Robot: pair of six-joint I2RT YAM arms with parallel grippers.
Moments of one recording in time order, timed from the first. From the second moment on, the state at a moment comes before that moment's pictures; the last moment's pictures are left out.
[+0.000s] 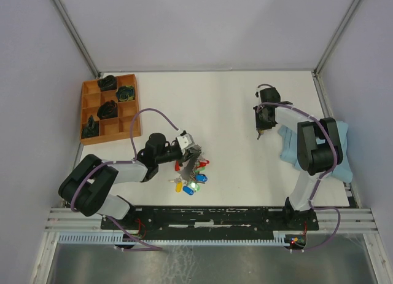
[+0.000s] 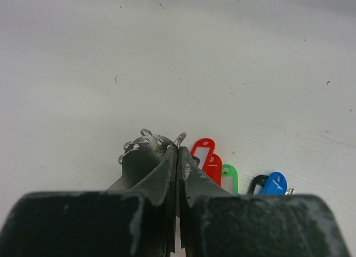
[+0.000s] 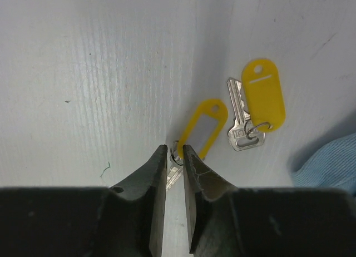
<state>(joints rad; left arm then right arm) -0.57 1.44 0.39 0.74 0.60 0.25 0.17 1.87 1.20 -0.41 0.05 0.10</state>
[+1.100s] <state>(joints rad) -0.57 1.37 0.36 0.79 0.60 0.21 0.40 1.66 1.24 -0.54 0.10 0.22</state>
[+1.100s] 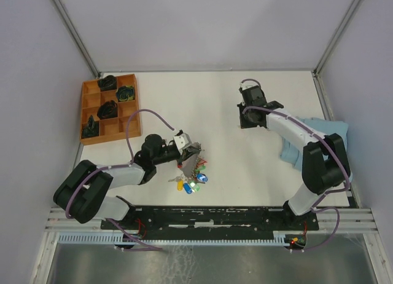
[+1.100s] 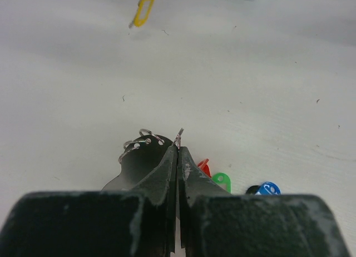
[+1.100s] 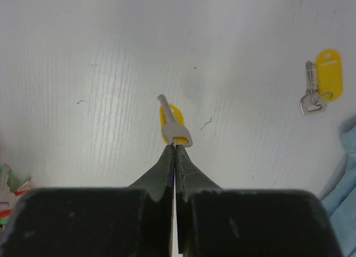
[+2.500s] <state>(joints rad) -0.57 1.37 0.36 0.80 0.60 0.21 0.77 1.43 0.73 -0.45 0.14 0.40</state>
